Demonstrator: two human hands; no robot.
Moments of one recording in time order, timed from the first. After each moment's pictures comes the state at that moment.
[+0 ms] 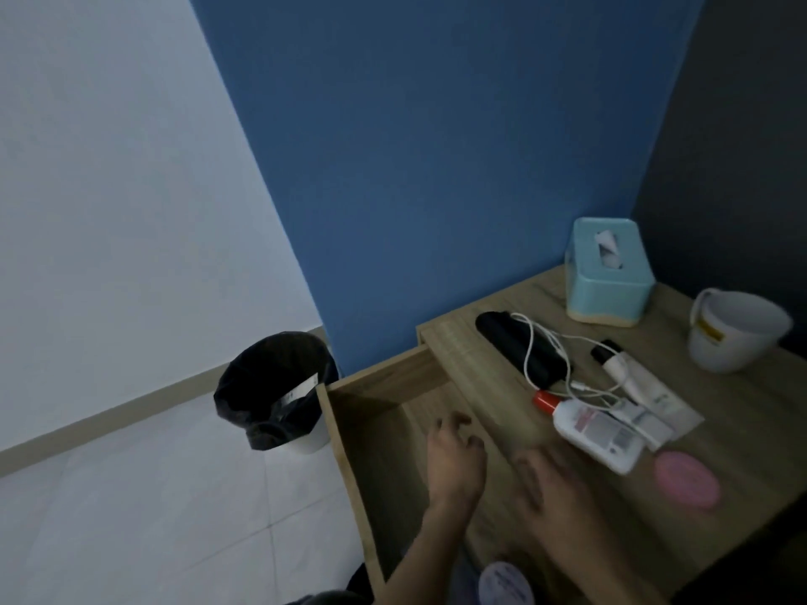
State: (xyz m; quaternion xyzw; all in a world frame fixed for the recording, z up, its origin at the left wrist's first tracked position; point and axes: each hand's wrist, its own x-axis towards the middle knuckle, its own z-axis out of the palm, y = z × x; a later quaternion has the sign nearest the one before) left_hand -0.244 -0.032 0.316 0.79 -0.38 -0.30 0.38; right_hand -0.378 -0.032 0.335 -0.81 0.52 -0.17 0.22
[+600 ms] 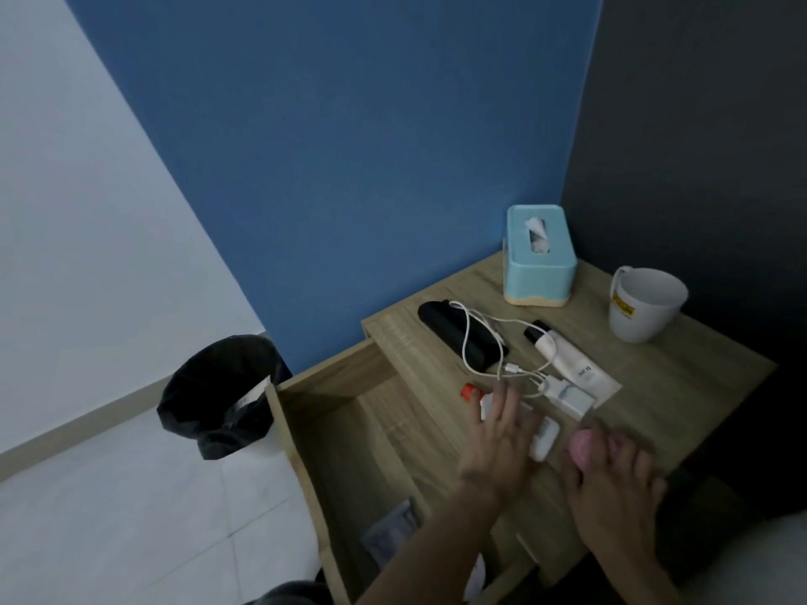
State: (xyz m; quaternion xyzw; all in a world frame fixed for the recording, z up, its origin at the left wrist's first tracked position) left_hand -0.338 -0.061 0.325 0.62 -0.78 0.01 0.01; right_hand -0.477 -0.043 0.309 -0.67 0.73 -0.13 0.03
